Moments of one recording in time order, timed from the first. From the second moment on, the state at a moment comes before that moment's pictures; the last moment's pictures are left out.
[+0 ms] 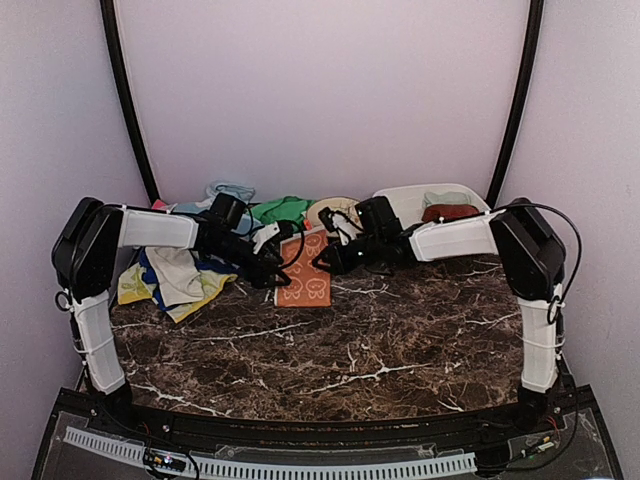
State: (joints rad) left arm -0.44 1.92 1.27 -0.28 0.68 0.54; right arm 0.68 2.07 1.42 0.04 -0.40 0.12
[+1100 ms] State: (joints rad) left arm -0.53 1.70 1.17 -0.54 0.78 0.61; right arm 0.81 1.80 0.95 0.08 -0.54 0.44
